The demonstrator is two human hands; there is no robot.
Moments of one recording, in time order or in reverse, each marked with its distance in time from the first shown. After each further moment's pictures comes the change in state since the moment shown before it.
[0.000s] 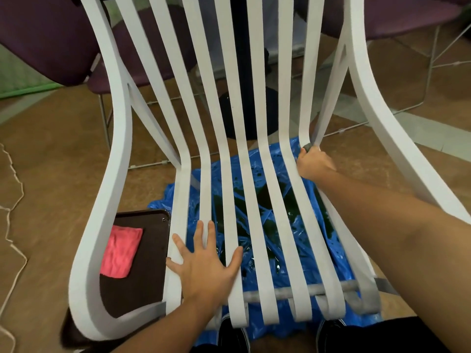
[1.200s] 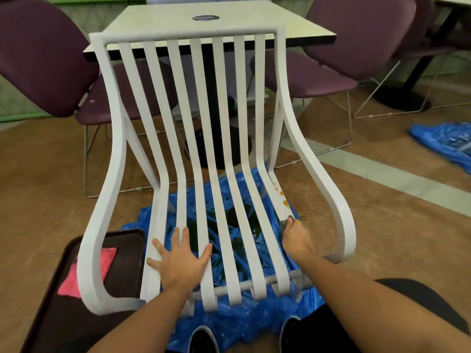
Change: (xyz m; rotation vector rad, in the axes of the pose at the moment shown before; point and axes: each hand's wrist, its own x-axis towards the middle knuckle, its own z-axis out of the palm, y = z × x) left_hand -0.012 0.000 -0.007 -0.076 0.024 0.007; right_hand -0.214 0.093 -0.030 0.110 0.071 0.106
